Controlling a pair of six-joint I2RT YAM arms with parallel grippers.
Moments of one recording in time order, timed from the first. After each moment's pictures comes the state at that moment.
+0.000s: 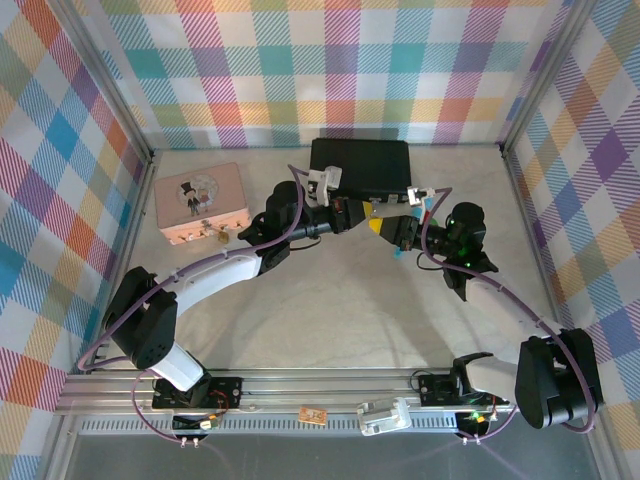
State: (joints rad) left arm -0.73 1.57 1.11 0.36 0.47 -0.83; right arm 0.23 1.18 0.63 0.49 -0.97 0.81
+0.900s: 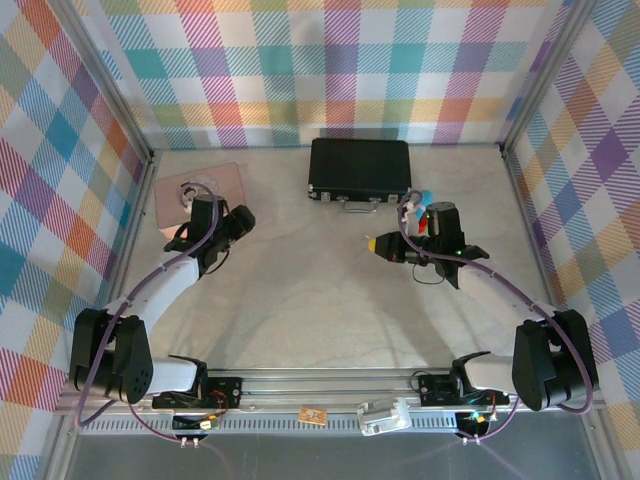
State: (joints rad) left arm -0.19 1.32 0.83 -0.22 -0.08 -0.73; right arm 0.29 1.27 0.74 -0.14 -0.70 0.49
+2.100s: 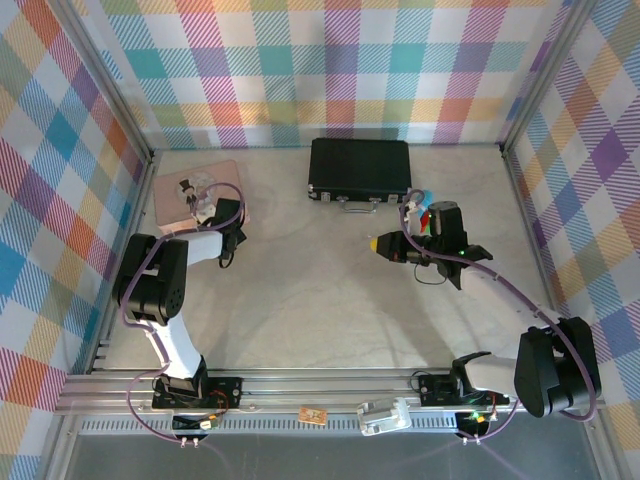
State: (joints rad) left arm -0.16 1.82 0.95 -0.11 -0.39 -0.74; right arm 0.30 1.24 0.75 -0.18 -0.69 0.49
